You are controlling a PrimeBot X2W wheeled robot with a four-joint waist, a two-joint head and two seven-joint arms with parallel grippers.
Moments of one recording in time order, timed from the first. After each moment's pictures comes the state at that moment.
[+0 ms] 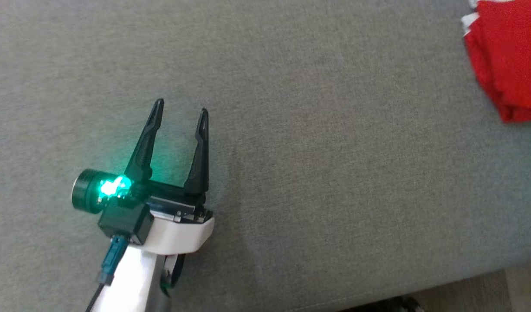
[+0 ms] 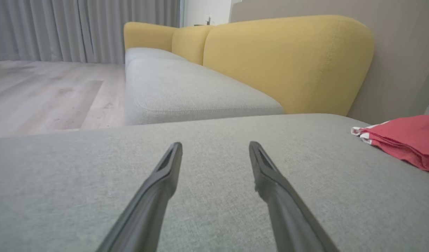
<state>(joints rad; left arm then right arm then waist) -0.22 0.05 -0.27 -0.01 -0.07 -0.02 -0.26 -0.42 -0.63 -0.10 0.36 0.31 0.13 0.24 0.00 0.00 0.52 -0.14</state>
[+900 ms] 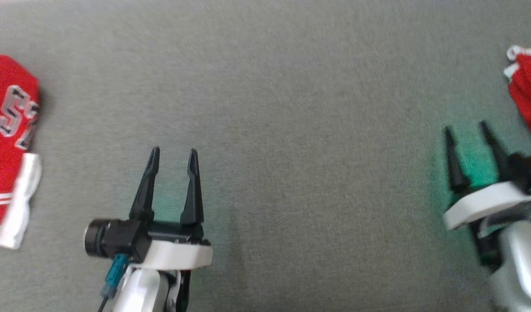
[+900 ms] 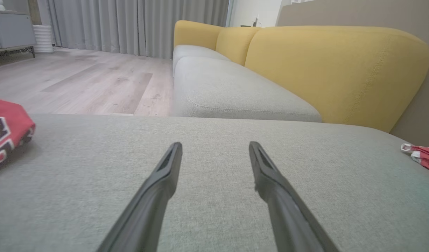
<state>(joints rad) -0.14 0.05 -0.29 0.11 -0.22 0.04 -0.26 -0.23 -0.25 0.02 0.30 0.19 0.13 -0.07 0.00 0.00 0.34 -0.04</state>
